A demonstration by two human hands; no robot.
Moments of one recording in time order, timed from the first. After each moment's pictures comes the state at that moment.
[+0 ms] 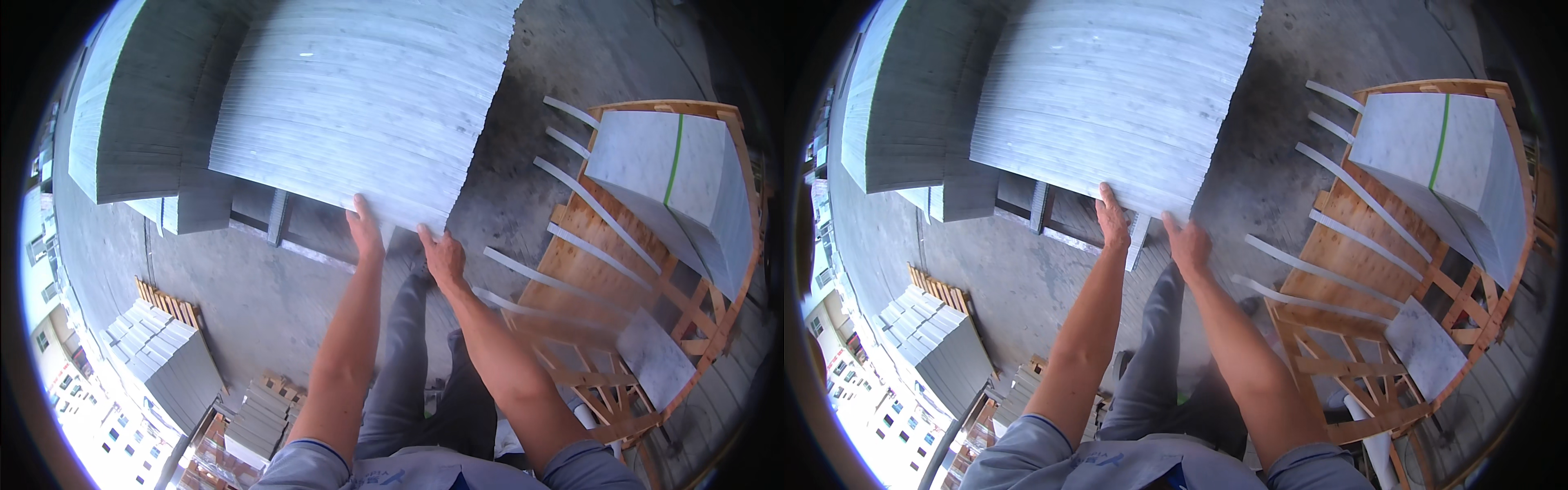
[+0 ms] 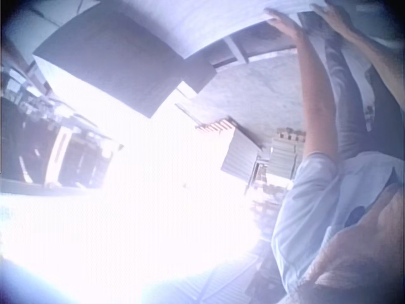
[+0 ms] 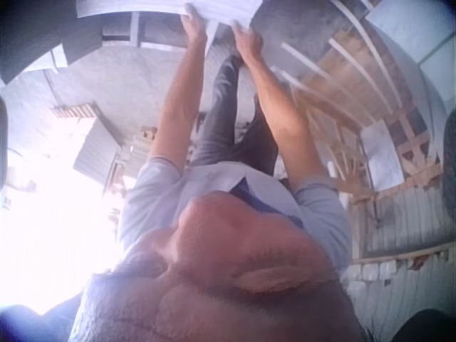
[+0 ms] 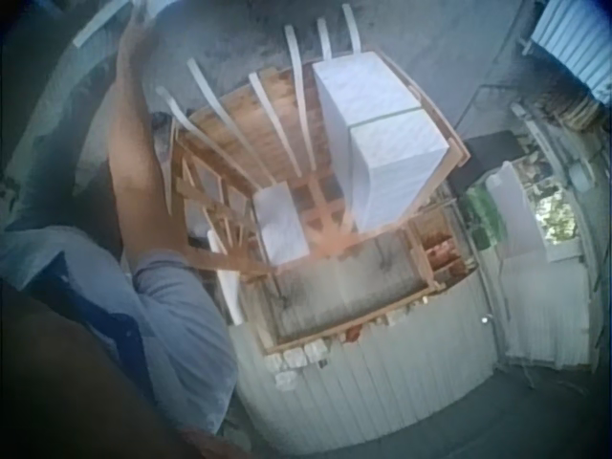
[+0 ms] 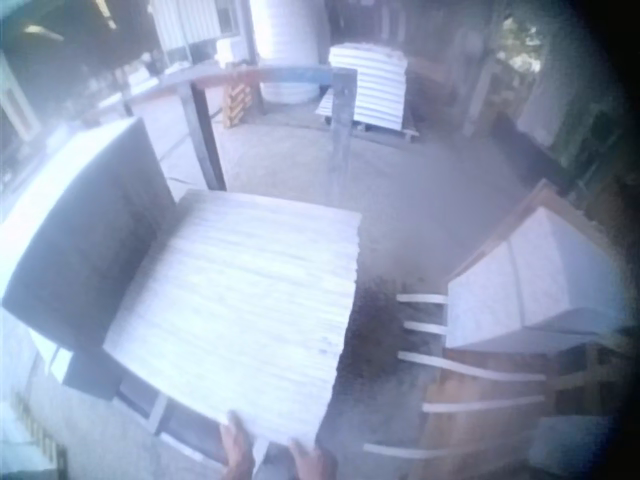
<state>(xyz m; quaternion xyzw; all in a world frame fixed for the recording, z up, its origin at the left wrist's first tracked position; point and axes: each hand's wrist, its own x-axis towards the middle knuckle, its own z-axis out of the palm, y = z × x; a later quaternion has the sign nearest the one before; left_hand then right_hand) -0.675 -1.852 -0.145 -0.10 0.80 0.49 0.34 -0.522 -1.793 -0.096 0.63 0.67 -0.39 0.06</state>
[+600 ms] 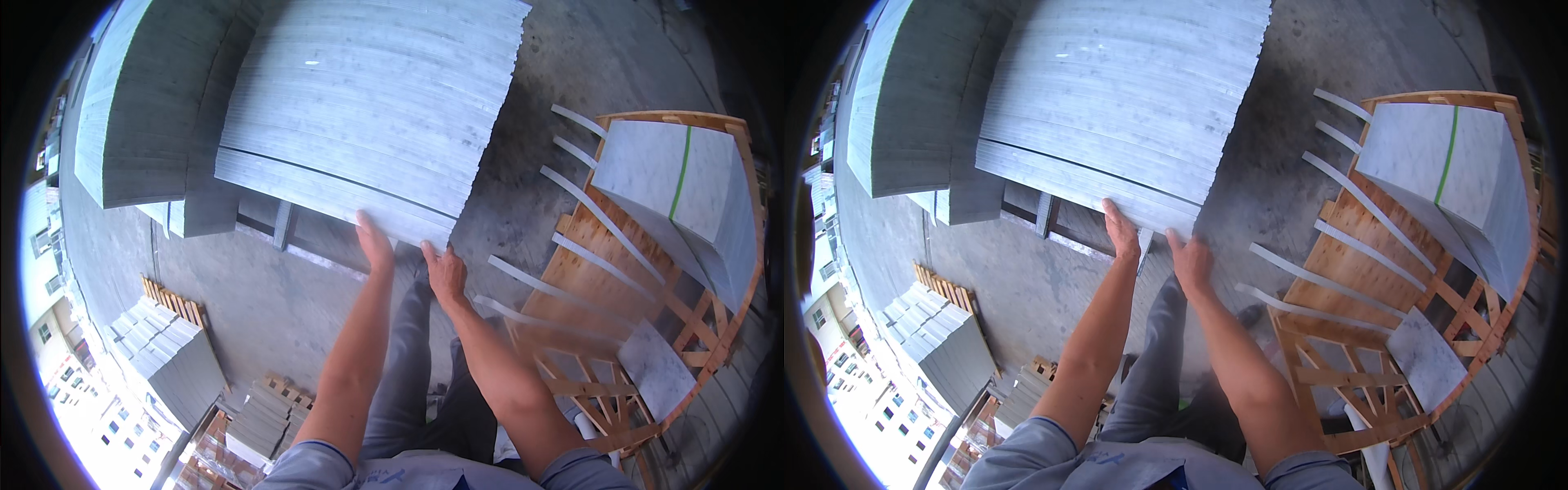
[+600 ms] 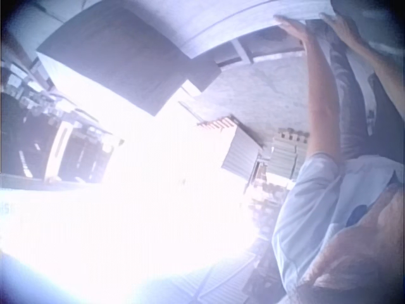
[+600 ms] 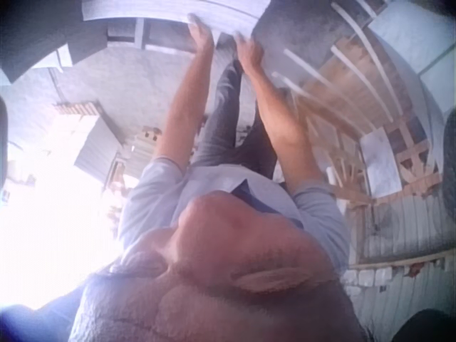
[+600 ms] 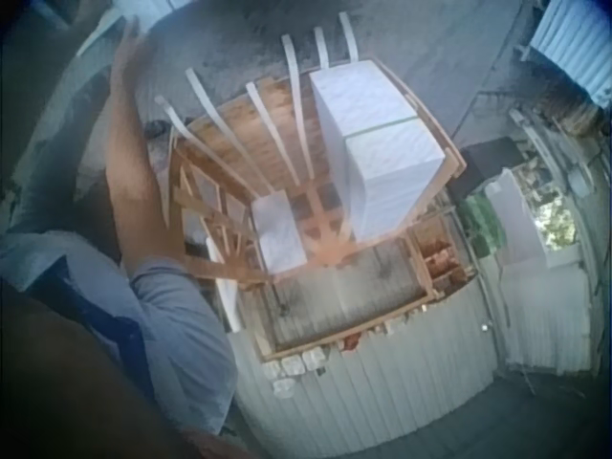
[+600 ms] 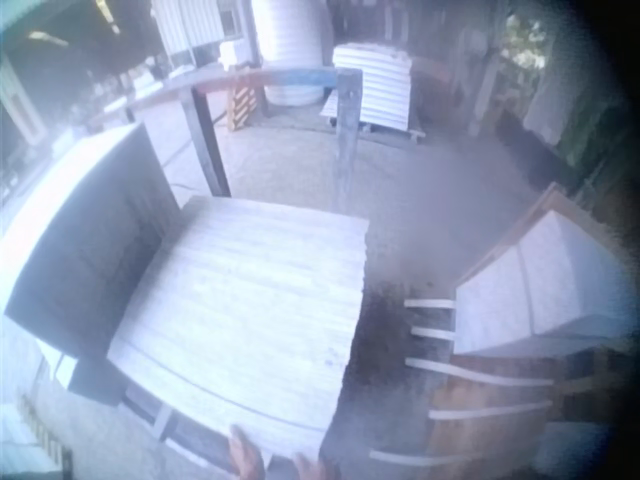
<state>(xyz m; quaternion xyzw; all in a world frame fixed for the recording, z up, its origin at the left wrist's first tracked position) -0.660 -1.835 -0.132 -0.09 0.79 0.56 0.25 -0.515 -1.808 -0.108 0.60 0.71 -0.36 0.00</state>
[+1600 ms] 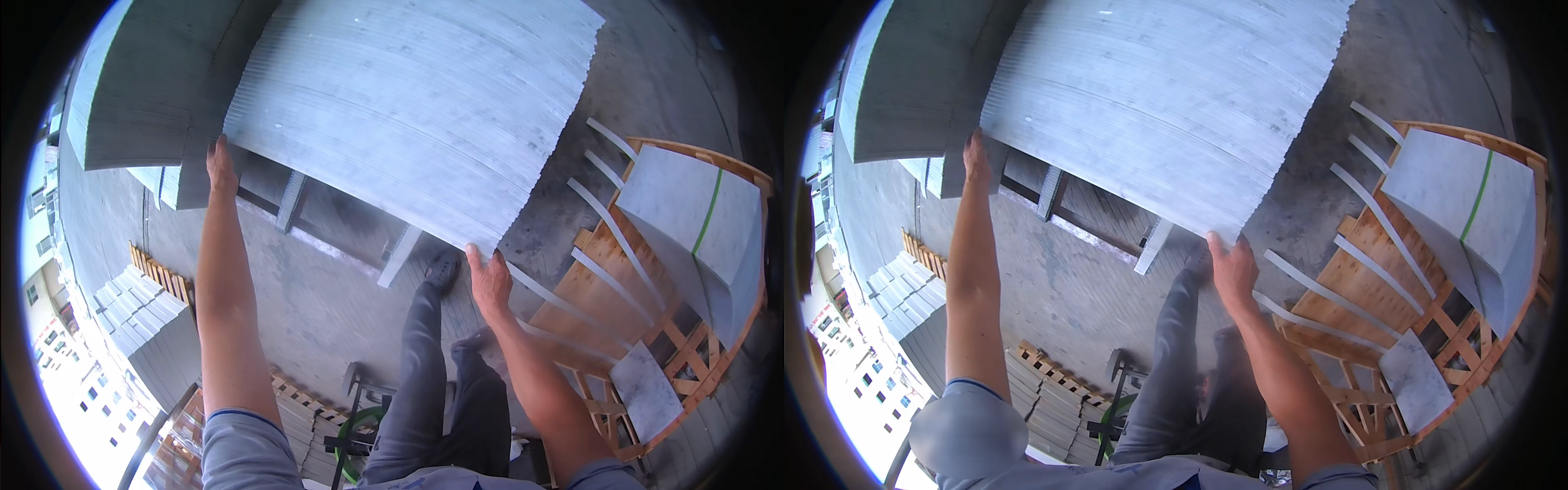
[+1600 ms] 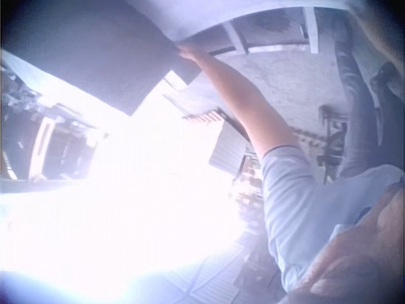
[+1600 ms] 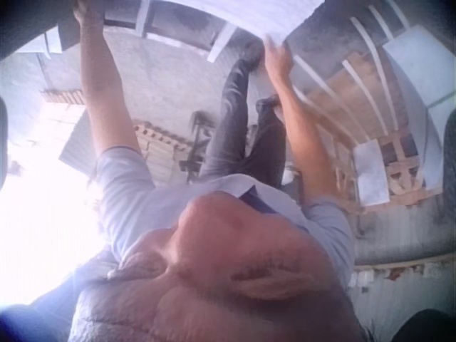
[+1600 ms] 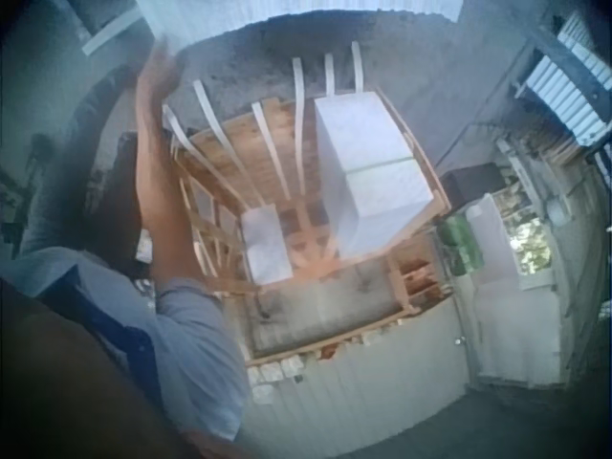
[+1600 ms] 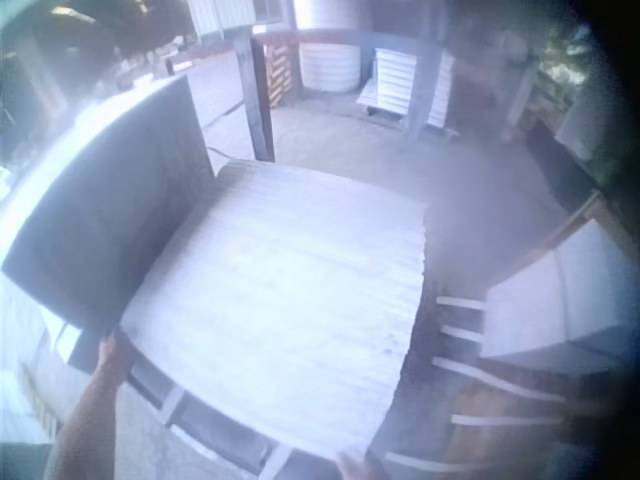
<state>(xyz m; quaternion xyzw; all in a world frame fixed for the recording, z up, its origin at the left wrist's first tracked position) -1.065 -1.957 -0.112 -0.05 0.87 0.47 0.16 -0.520 -1.795 -0.099 0.60 0.73 -0.33 0.00</state>
